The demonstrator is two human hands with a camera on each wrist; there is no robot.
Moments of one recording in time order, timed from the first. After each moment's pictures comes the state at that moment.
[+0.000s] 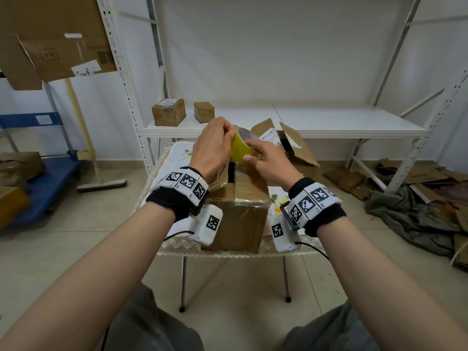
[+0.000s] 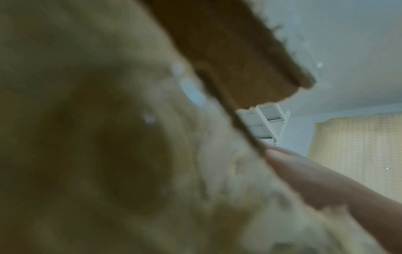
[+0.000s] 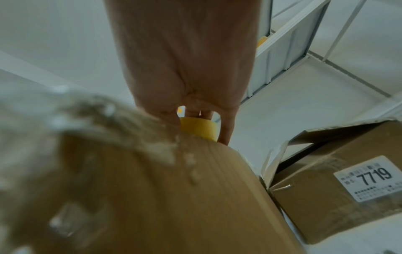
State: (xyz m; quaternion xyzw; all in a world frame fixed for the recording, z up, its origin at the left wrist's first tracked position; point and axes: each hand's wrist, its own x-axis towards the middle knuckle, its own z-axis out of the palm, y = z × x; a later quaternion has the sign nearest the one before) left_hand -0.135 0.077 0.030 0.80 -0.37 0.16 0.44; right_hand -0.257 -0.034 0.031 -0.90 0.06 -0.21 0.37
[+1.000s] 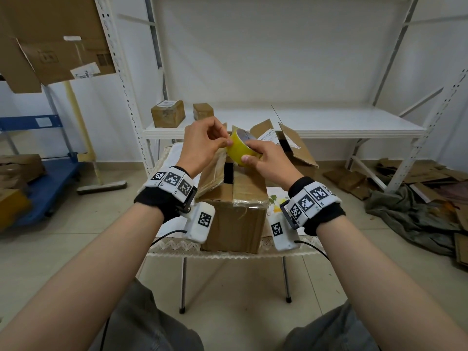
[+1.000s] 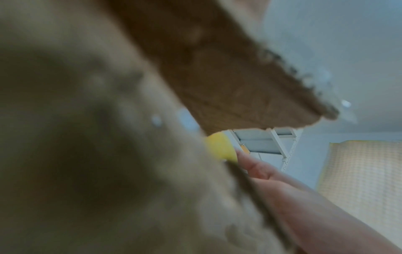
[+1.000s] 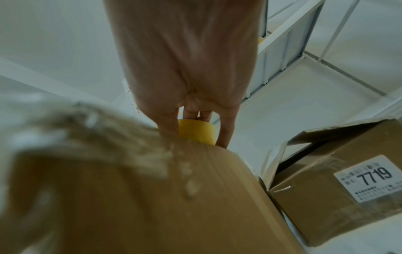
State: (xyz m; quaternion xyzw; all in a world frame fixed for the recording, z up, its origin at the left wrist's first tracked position) left_hand -0.132 0.098 0.041 0.74 -0.39 0.11 0.54; right_hand -0.254 -0.040 0.029 -0.90 0.06 -0.23 0.36
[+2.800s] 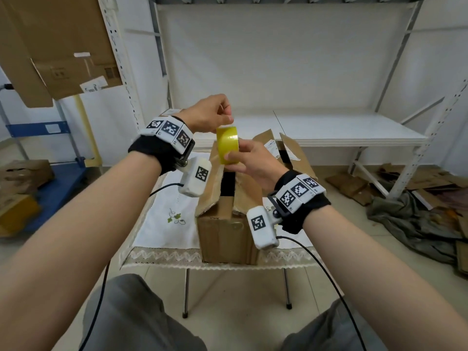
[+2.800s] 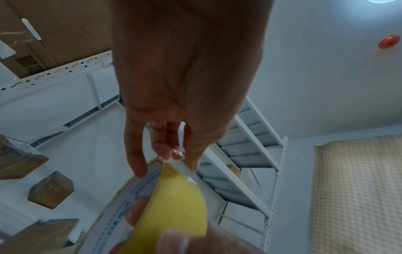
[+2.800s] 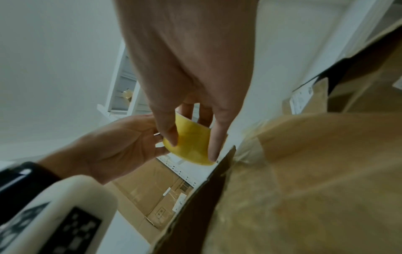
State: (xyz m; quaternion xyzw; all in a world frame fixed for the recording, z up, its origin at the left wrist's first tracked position) left_hand -0.096 0.076 0.149 0.83 -0.44 -0.03 0.36; right_hand -0.222 -0.021 0.067 -0.71 0.09 -0.13 0.69
